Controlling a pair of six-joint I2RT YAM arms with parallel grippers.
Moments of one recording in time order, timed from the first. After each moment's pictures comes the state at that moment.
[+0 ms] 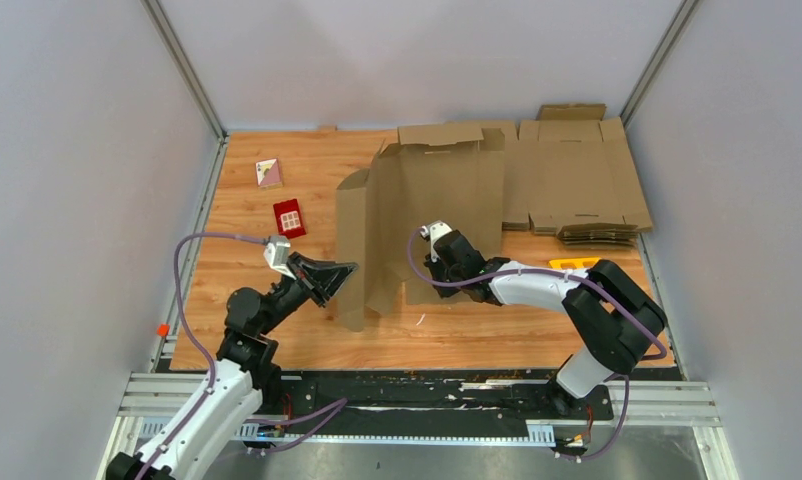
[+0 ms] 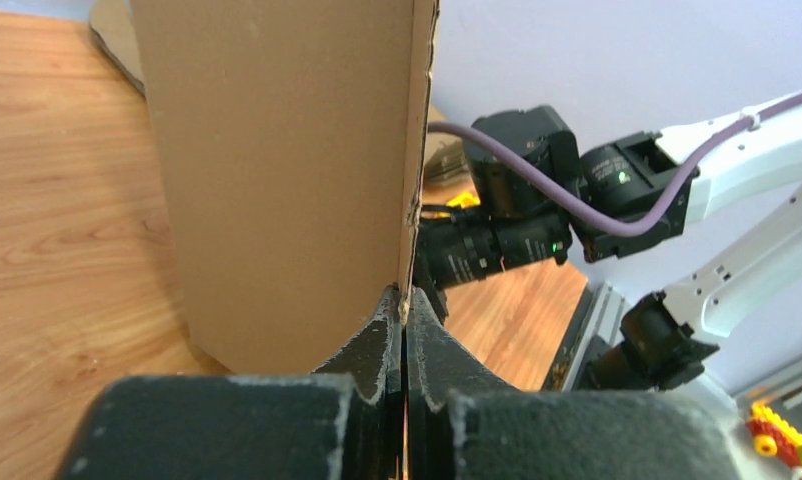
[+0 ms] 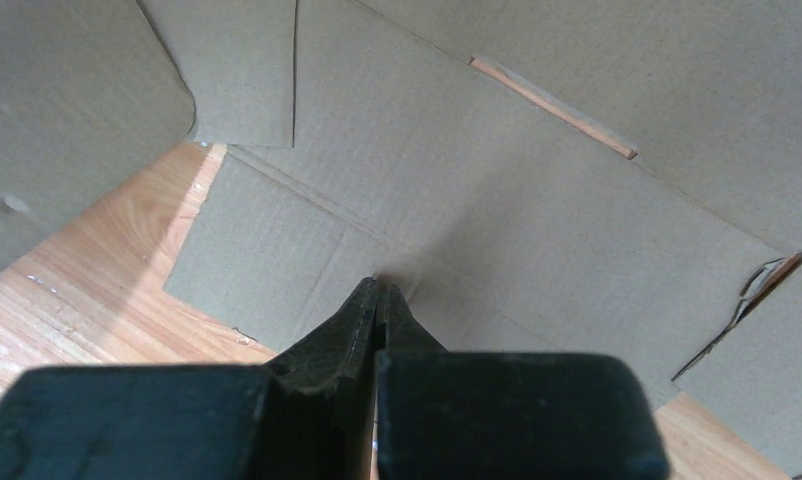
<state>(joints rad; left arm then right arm) -0.35 0.48 0.11 0.60 0.49 -0.66 0.77 1.60 0.77 -0.02 0.06 0.21</state>
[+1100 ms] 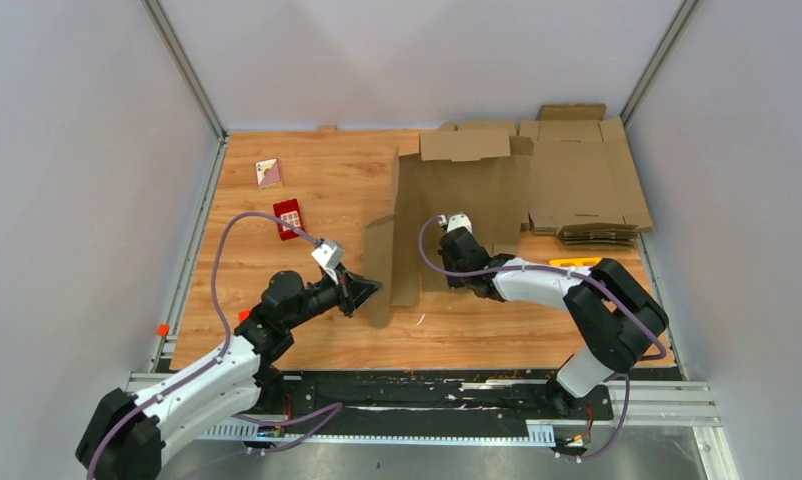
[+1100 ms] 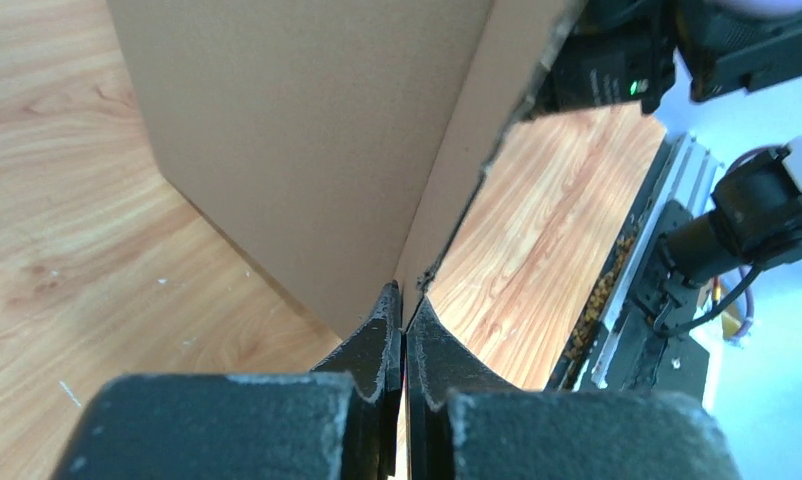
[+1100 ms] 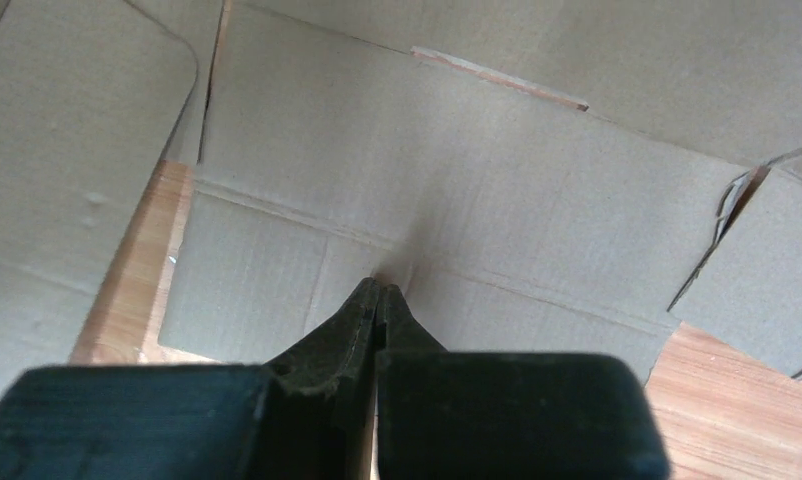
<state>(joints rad) -0.63 0.73 0.22 0.38 0.34 -0.39 0.73 1.60 0.77 -0.05 0.27 0.33</state>
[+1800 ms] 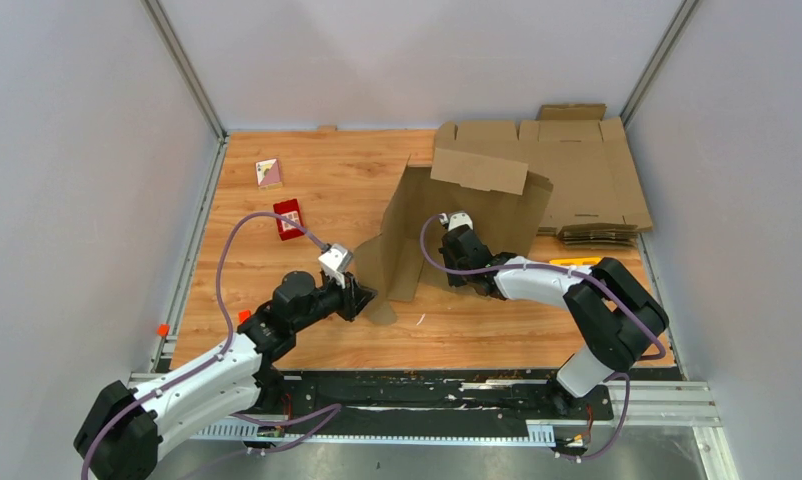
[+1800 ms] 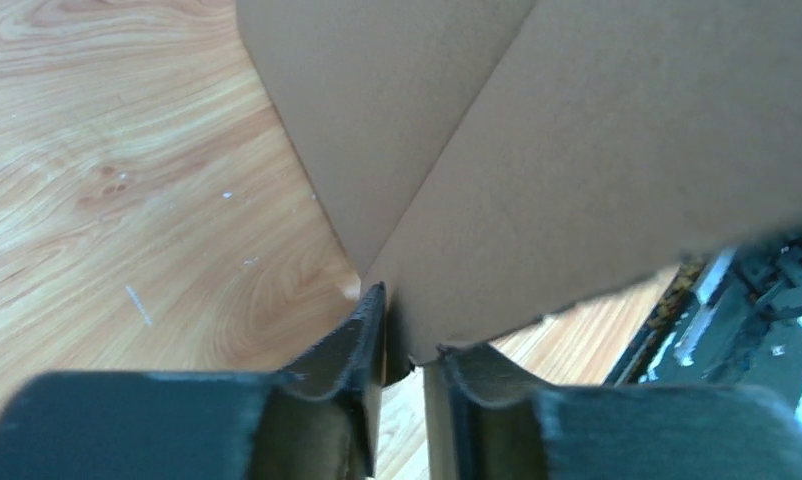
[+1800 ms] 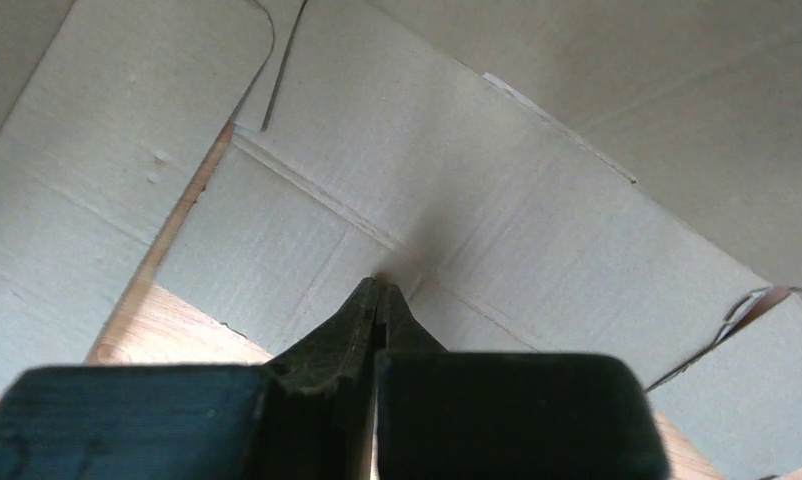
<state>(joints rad) -0.70 0.76 0.24 0.23 0.17 -0.32 0.71 1.60 0.77 -0.04 0.23 0.32</state>
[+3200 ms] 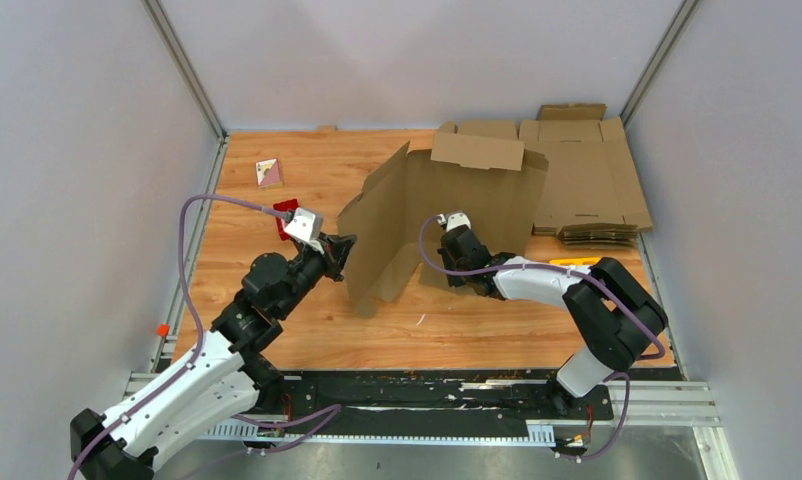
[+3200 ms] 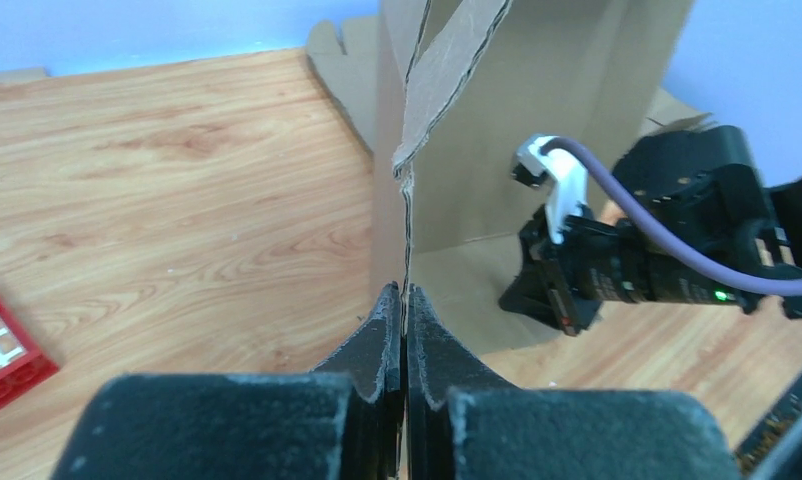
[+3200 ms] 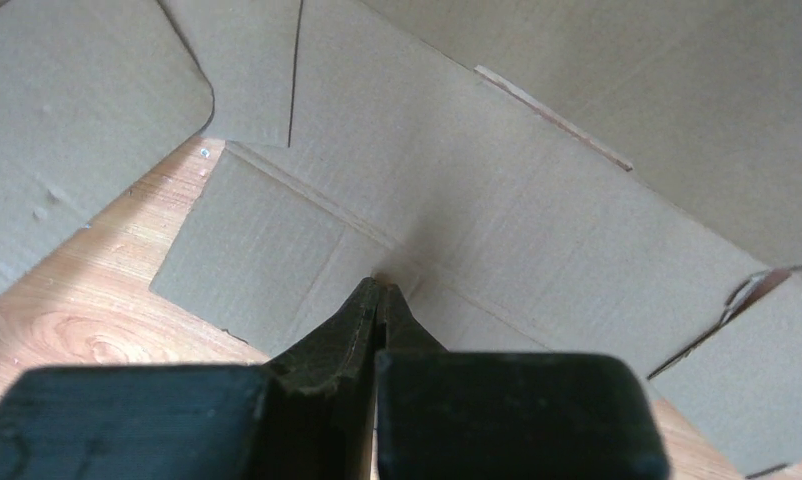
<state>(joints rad) -0.70 0.66 0.50 0.14 -0.14 -0.22 0.72 1.60 0.77 -0.03 0.23 0.29</state>
